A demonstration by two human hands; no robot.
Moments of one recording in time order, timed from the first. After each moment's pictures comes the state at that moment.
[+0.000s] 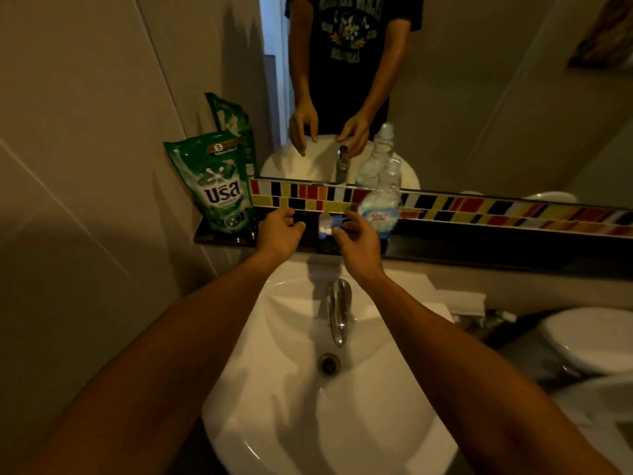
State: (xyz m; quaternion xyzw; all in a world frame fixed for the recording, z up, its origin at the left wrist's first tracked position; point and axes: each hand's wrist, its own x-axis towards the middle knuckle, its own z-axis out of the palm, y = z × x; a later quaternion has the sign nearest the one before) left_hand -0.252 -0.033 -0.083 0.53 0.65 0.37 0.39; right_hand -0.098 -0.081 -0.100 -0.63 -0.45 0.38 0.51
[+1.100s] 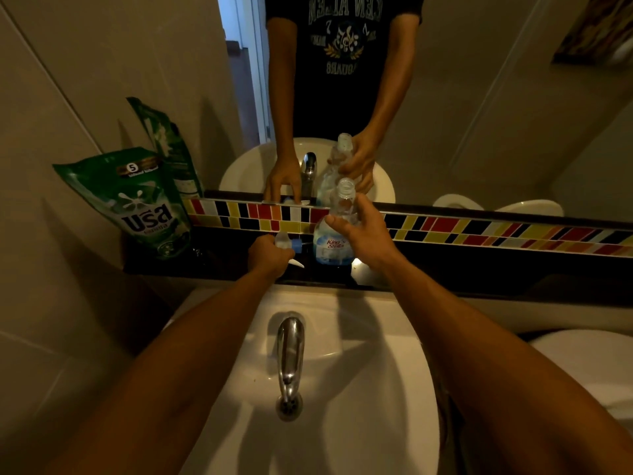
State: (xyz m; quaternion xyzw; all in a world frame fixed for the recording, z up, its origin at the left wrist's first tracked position) left_hand -0.152 0.046 -0.156 0.49 0.72 0.30 0.39; right_hand 0.036 0.000 -0.073 -0.57 -0.53 0.42 0.47
